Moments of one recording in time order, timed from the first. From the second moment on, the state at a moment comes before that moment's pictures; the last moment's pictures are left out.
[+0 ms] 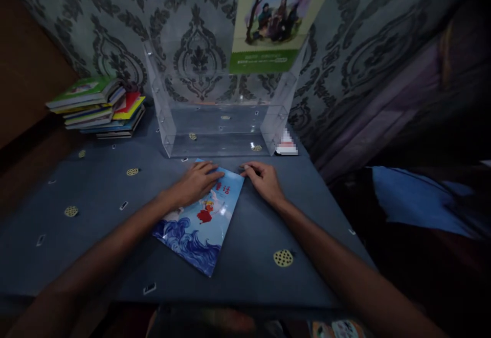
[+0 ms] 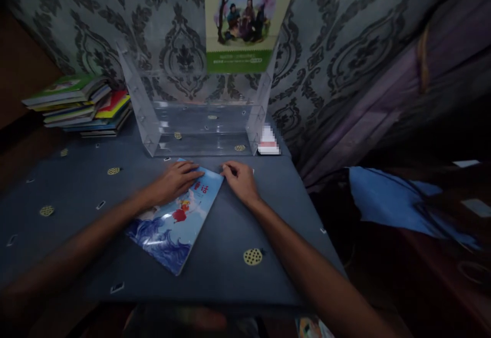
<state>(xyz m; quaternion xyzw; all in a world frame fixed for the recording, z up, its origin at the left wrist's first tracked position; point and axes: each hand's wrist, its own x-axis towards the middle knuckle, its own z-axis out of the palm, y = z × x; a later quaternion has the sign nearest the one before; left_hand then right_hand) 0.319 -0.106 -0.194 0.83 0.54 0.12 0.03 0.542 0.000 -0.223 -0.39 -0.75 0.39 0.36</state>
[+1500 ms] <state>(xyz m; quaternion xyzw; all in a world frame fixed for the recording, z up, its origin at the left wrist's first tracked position) 0.371 -0.119 -0.203 0.81 0.58 0.12 0.02 0.569 -0.041 -0.215 -0.27 -0.91 0.13 0.28</state>
